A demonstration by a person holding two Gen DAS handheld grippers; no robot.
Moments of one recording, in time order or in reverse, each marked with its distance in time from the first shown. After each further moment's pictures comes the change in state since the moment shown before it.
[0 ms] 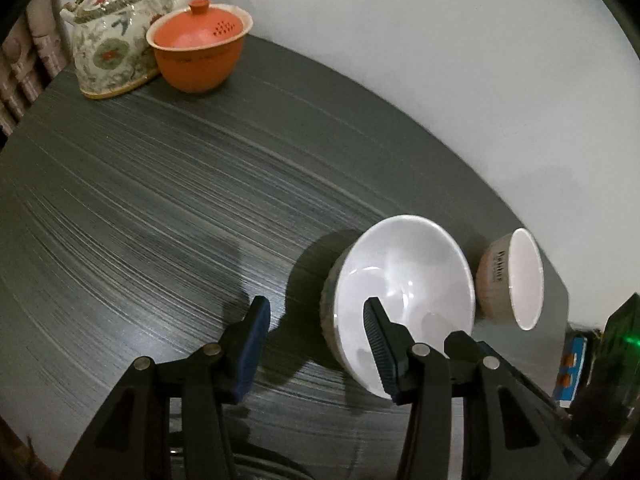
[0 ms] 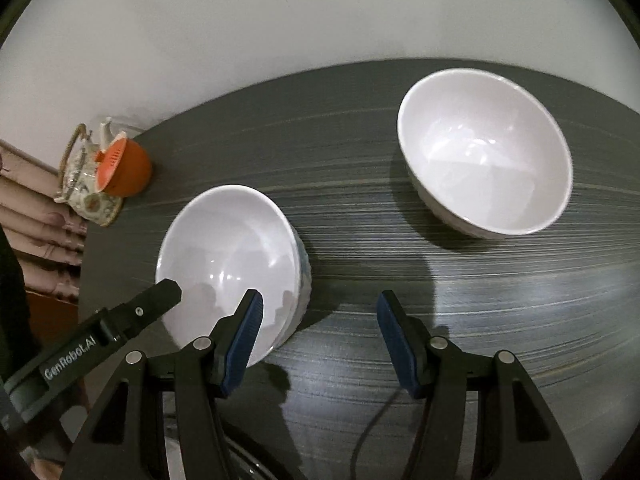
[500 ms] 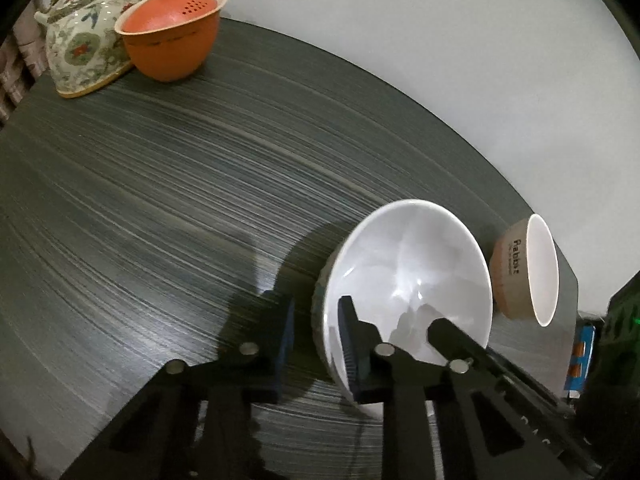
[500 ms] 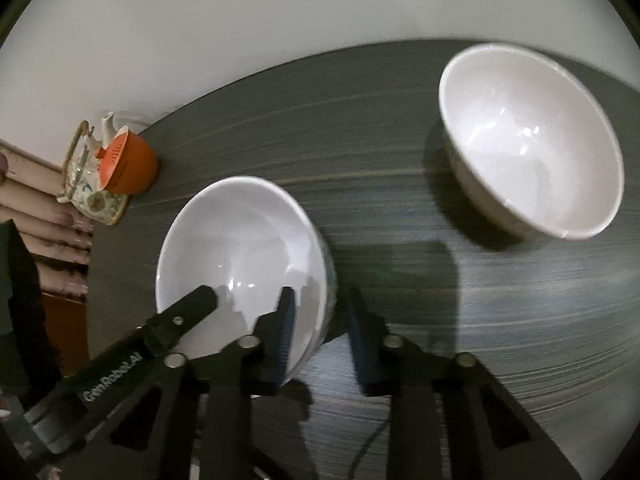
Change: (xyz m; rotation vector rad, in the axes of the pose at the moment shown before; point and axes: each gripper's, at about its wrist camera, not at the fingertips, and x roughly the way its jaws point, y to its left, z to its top) left arm 0.032 -0.012 0.005 0.044 0.023 -0.004; right arm 0.021 0.001 0.001 0.021 0.032 0.078
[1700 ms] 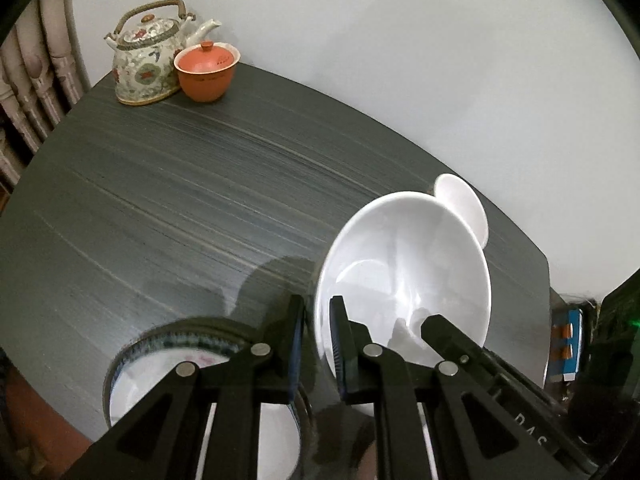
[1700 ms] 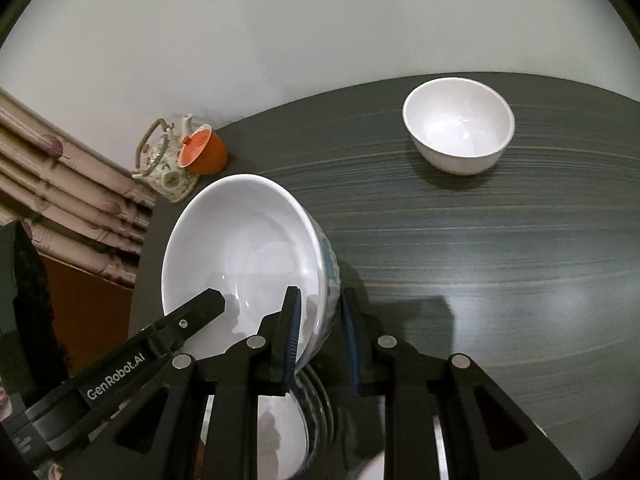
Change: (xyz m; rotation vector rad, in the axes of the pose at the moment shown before) left arm -0.115 -0.030 -0.097 0.032 -0.110 -0.020; right arm -0.123 0.018 -0.092 -0.051 -0.123 0.062
